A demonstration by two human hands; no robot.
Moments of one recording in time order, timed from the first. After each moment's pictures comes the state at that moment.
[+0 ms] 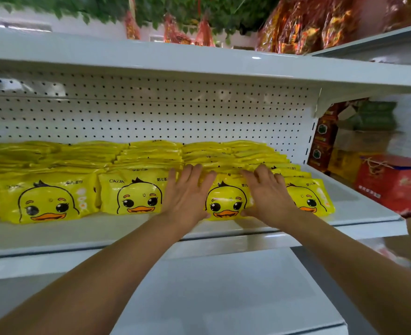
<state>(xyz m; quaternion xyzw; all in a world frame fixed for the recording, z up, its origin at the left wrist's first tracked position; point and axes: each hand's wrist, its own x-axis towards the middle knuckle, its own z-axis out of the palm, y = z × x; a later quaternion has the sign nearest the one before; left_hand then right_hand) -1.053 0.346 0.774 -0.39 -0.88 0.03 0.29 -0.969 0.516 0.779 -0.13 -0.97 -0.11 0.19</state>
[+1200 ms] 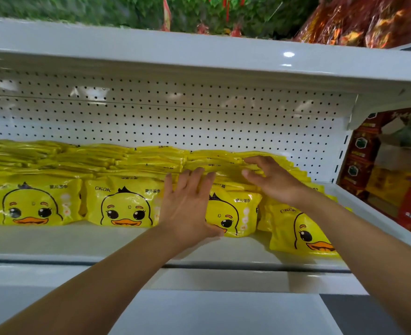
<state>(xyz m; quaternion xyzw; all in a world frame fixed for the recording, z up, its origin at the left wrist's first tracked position) -1.062 0.382 0.774 -0.31 -0.91 -0.03 0.28 -1.026 0.577 0.820 -0.04 -0.95 0.28 0.15</state>
